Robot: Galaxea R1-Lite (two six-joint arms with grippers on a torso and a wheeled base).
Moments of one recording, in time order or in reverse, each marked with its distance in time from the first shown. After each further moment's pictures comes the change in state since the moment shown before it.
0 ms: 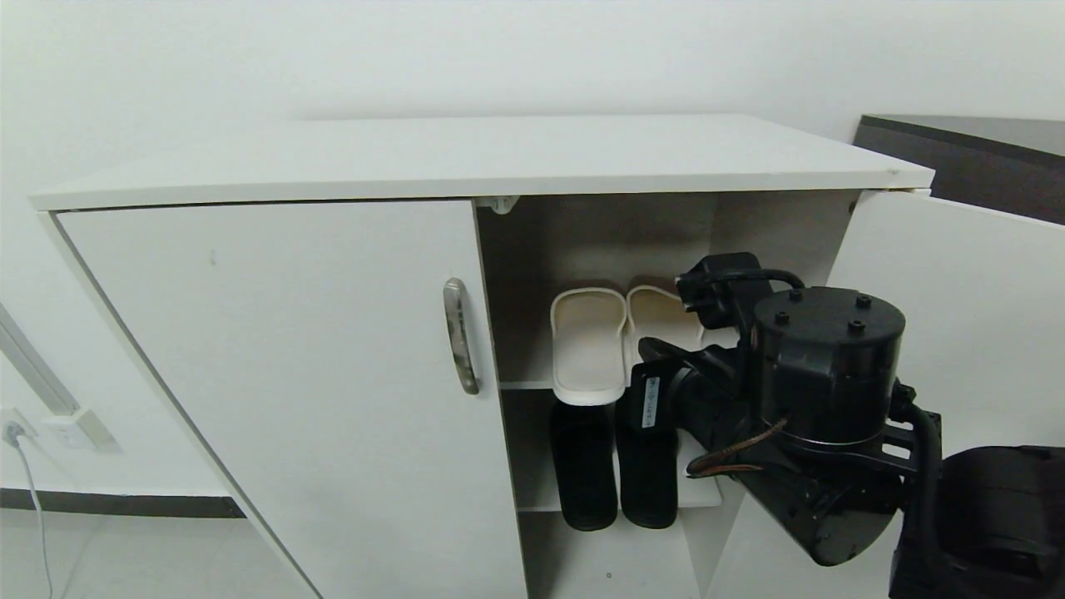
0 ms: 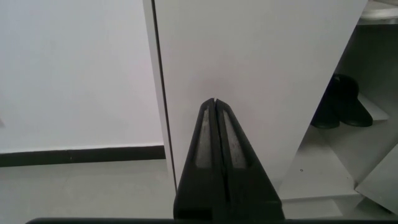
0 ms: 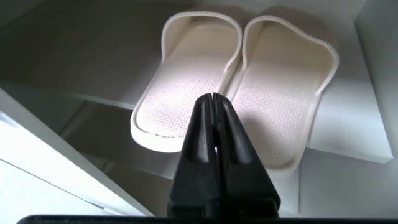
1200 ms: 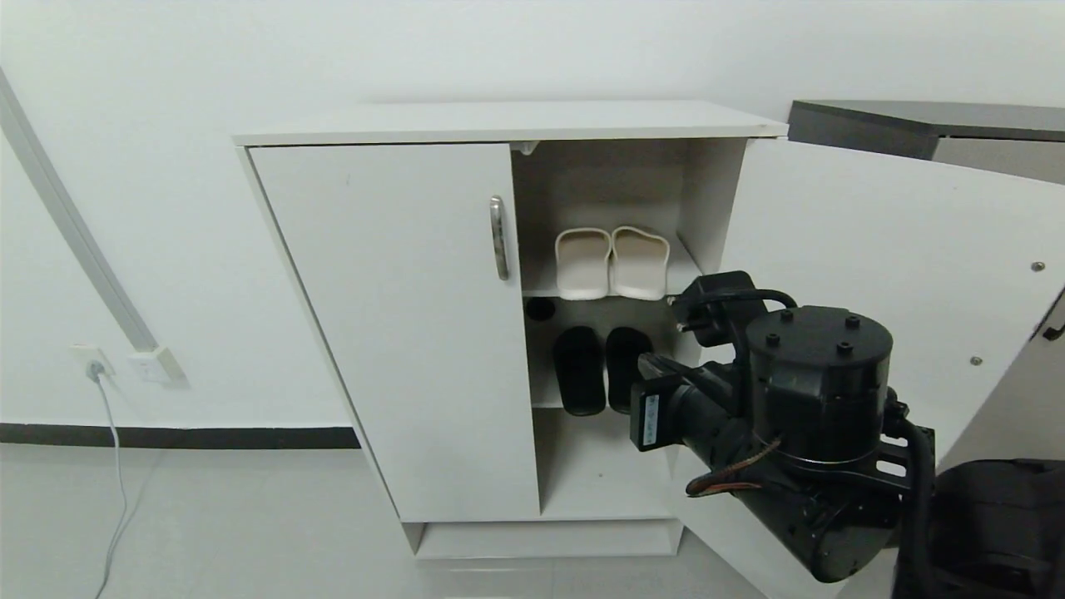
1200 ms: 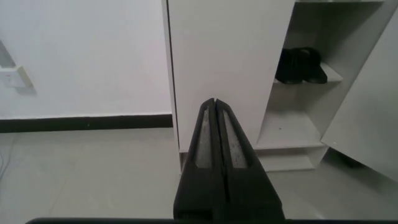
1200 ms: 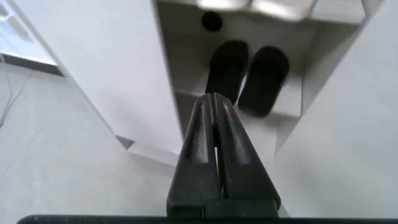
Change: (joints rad) left arm 0.000 0.000 0.000 0.001 -0.001 -0.002; right arm 0.003 0.004 0.033 -0.002 0.003 0.001
